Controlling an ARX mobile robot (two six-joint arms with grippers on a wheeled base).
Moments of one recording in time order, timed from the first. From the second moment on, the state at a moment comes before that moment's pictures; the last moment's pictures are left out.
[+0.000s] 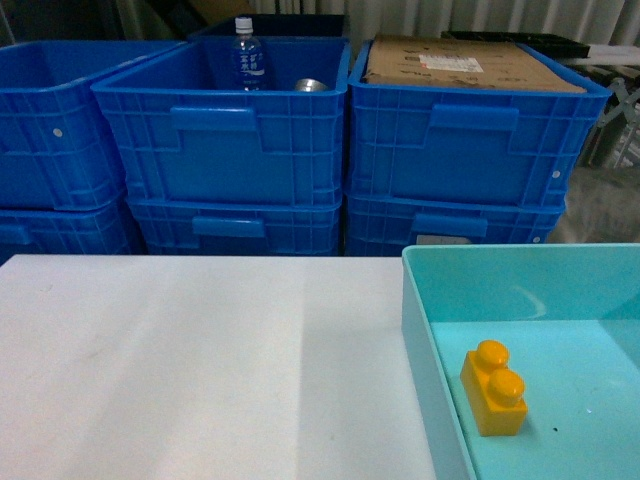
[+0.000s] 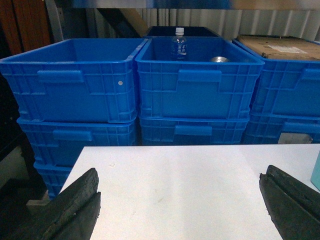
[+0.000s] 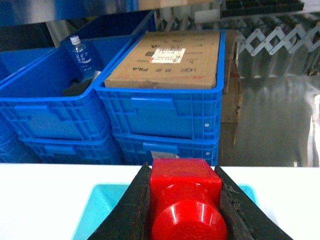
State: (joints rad) left arm 0.00 0.01 0.01 0.00 0.00 0.00; right arm -0.25 0.94 0.72 0.05 -0.40 0.08
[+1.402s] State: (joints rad) left arm 0.00 0.01 0.01 0.00 0.00 0.00; right arm -0.11 0.97 0.71 0.04 -0.34 0.12
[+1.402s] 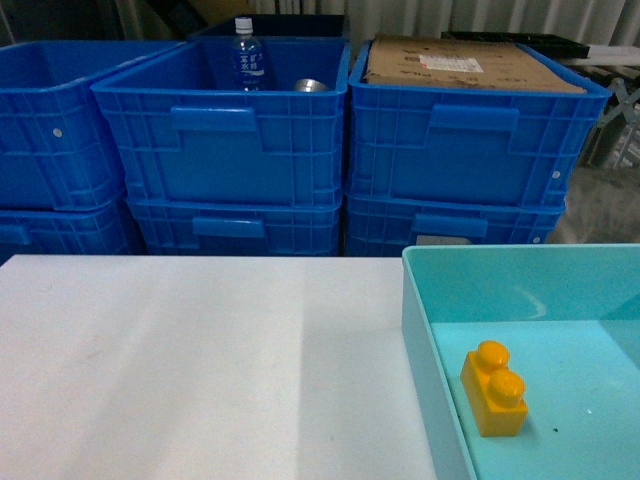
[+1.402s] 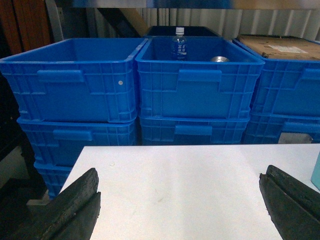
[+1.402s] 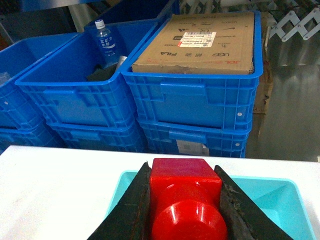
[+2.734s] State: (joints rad) left arm 0.00 0.01 0.01 0.00 0.00 0.00; right arm -0.22 0.65 0.56 -0.01 -0.42 0.14
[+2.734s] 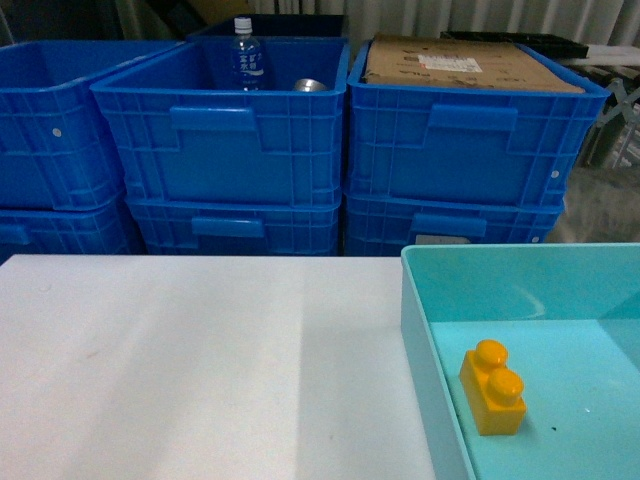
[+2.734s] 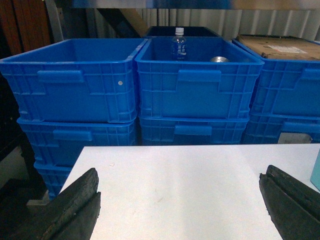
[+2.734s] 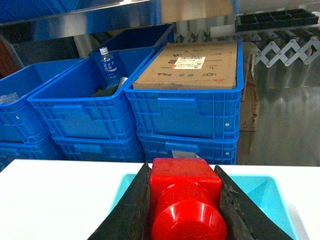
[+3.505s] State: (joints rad) left arm 0.00 0.01 0.01 0.00 0.00 0.00; right arm -0.03 0.61 0.54 -0.04 -0.26 0.14
